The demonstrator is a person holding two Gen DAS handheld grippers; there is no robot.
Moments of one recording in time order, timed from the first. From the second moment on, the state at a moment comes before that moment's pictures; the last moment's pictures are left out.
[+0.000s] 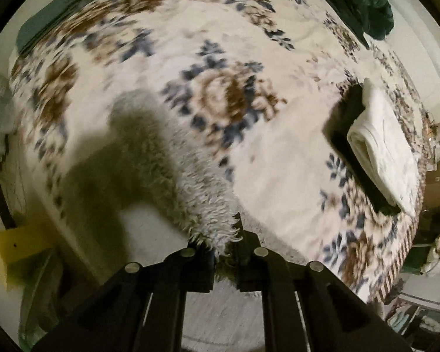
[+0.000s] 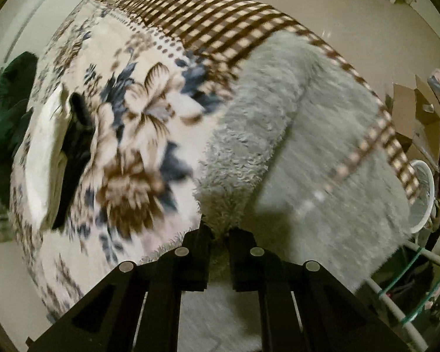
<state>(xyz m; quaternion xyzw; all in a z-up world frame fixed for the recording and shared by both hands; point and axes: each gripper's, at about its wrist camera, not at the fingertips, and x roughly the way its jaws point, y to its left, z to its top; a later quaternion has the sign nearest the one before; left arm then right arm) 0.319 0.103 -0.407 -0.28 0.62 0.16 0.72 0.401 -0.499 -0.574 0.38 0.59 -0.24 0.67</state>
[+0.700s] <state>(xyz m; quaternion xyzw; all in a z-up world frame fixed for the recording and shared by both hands) 0.170 0.117 -0.548 -0.21 0.66 0.20 0.69 0.180 -0.497 -0.672 0.36 0.65 -0.24 0.62</state>
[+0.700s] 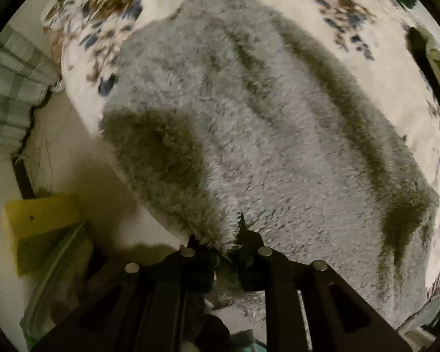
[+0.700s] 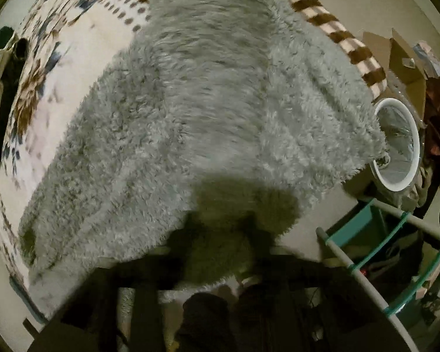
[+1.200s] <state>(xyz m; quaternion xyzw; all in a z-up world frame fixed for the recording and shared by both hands) 0.139 0.069 -0.518 -0.16 0.66 0.18 0.71 0.252 -0.571 -0.636 0.30 0.59 -0.28 0.69</state>
